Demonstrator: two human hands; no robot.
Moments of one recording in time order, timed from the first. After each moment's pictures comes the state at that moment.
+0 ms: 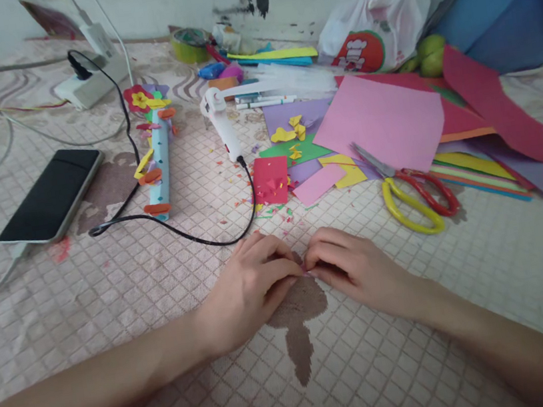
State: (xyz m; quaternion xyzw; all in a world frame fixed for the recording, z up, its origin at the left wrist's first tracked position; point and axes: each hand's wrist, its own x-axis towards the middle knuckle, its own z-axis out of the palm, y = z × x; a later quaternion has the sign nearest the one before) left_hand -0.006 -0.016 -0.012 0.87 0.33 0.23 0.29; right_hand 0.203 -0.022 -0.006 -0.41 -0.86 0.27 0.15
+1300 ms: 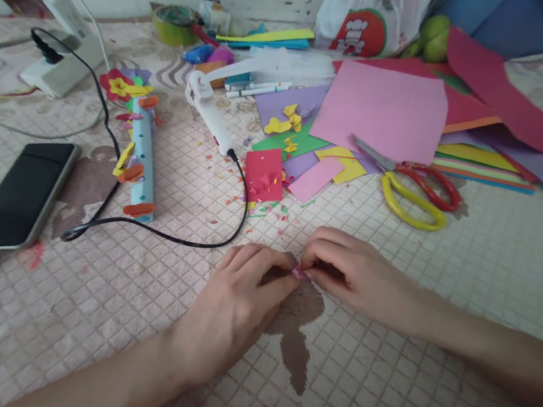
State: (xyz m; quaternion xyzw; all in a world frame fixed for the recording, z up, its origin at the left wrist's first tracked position) left_hand -0.012 -0.021 -0.005 0.91 0.30 0.18 0.24; right_hand 0.196 -0.029 0.000 -0.47 -0.81 0.31 0.15
